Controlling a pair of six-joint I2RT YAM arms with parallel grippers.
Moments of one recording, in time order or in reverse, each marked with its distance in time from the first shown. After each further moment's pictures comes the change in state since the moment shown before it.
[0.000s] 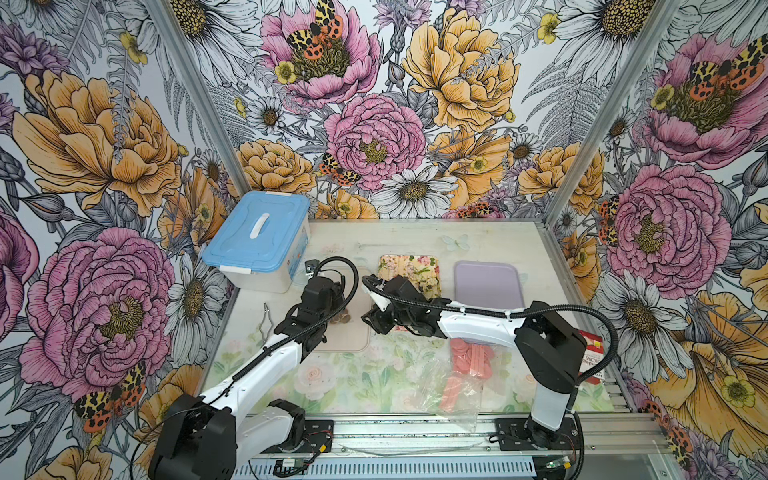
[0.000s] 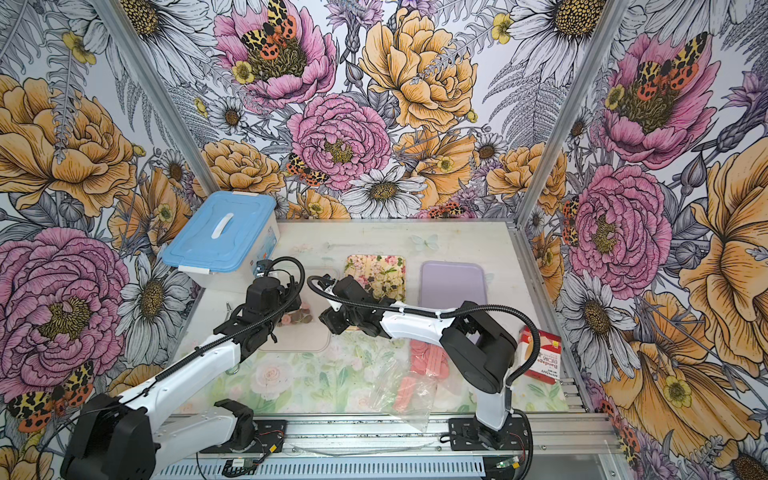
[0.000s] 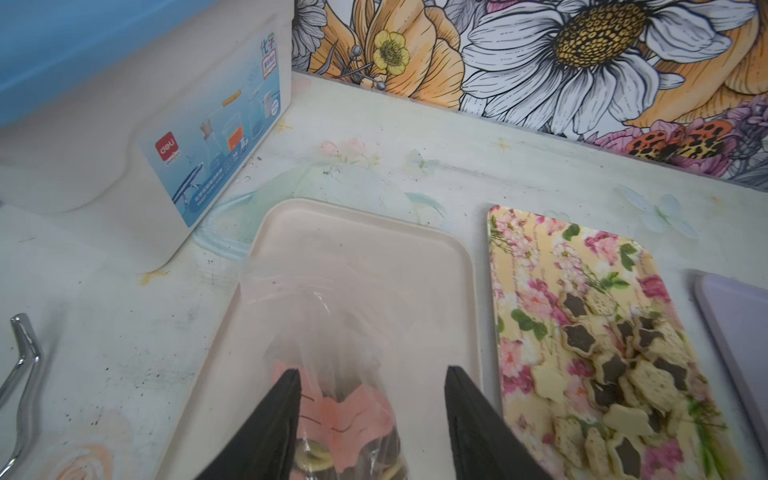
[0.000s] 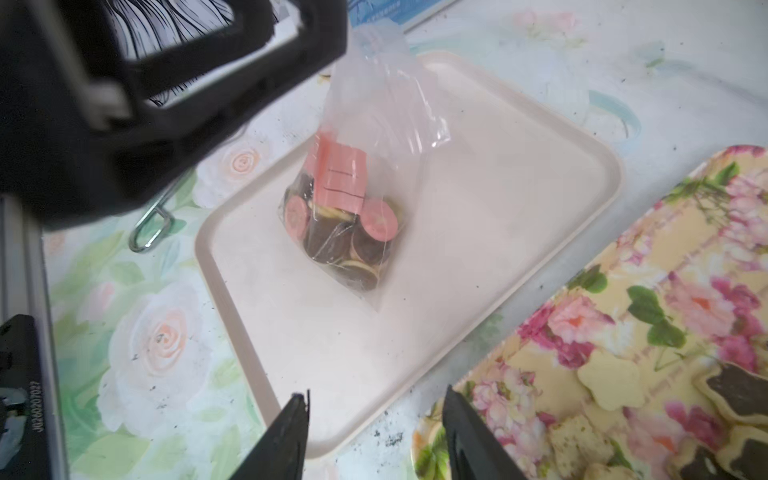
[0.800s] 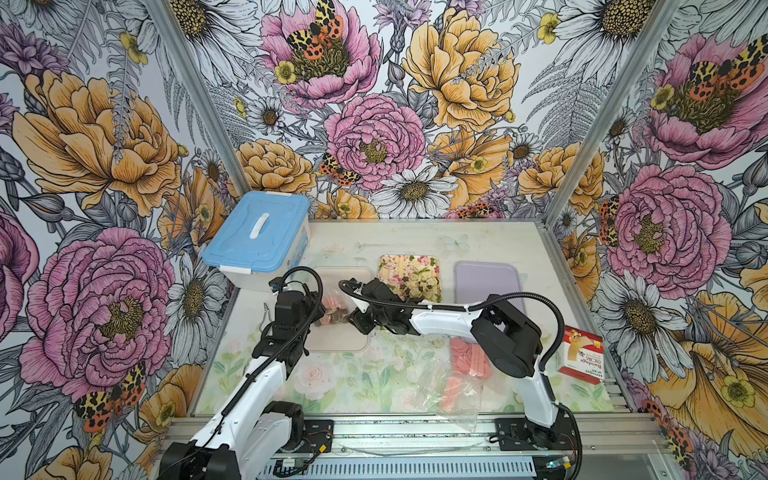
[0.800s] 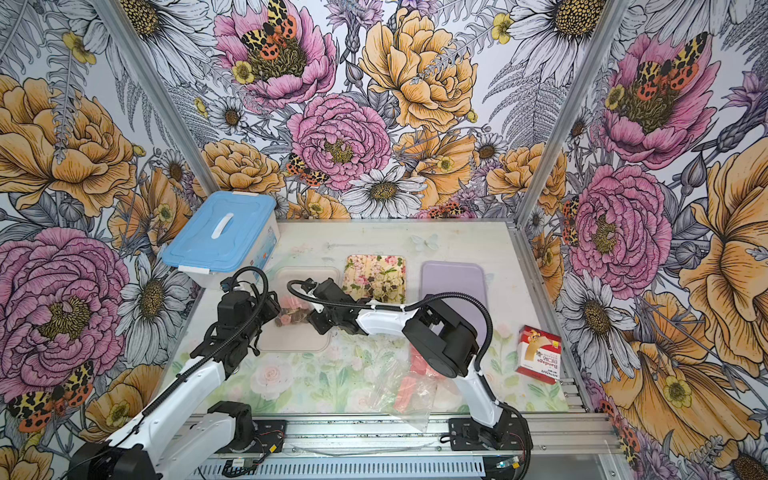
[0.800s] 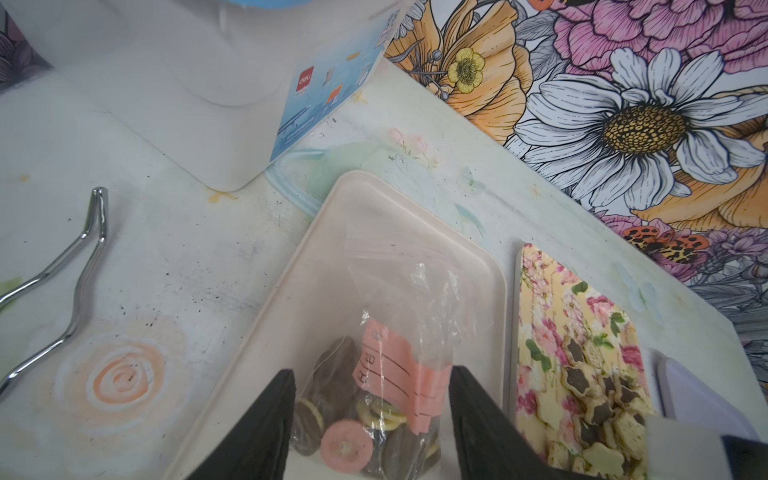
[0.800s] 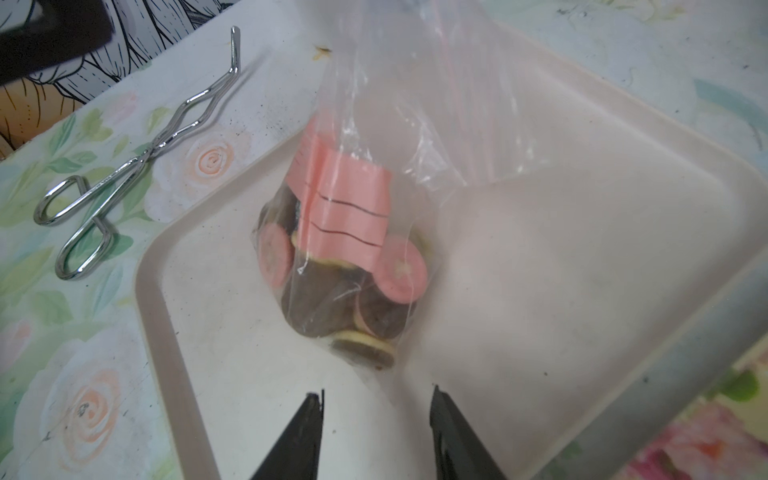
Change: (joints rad) left arm 0.264 -0.163 -0.149 0.004 0.195 -0.211; right arm 0.021 0.243 0.221 0.006 -0.010 -0.002
